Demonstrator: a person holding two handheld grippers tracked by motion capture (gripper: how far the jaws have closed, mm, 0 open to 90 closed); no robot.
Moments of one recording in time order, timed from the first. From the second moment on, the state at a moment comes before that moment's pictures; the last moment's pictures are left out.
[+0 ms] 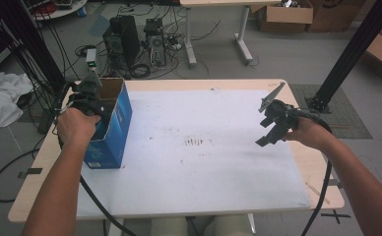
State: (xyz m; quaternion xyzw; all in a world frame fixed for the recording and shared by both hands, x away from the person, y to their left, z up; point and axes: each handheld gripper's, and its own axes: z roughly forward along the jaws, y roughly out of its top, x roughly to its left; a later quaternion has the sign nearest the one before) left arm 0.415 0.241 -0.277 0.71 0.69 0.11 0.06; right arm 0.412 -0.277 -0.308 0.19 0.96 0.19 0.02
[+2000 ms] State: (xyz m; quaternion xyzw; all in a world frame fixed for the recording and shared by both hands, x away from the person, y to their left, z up) left arm 0.365 0.166 -0.184 0.78 0.60 0.14 0.12; right arm 0.389 -0.274 -0.289 0.19 0.96 0.20 0.03
